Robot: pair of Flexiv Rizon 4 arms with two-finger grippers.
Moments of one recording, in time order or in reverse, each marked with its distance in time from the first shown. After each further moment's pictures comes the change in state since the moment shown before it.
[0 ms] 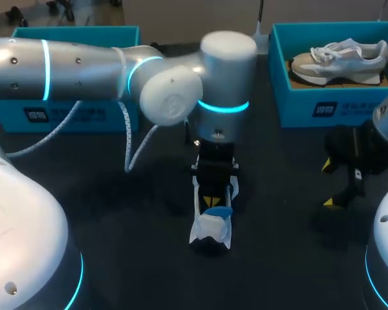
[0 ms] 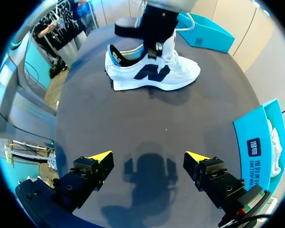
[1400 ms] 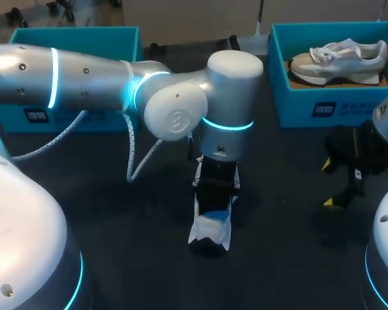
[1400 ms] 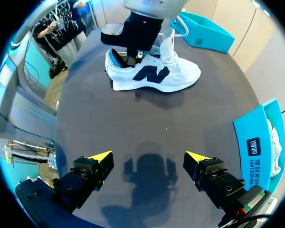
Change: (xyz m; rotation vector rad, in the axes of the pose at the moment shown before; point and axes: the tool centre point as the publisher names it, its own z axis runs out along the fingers) left arm 0.001 -0.018 0.034 -0.021 0.057 0.033; right arm 0.000 0.000 0.000 0.000 0.000 0.000
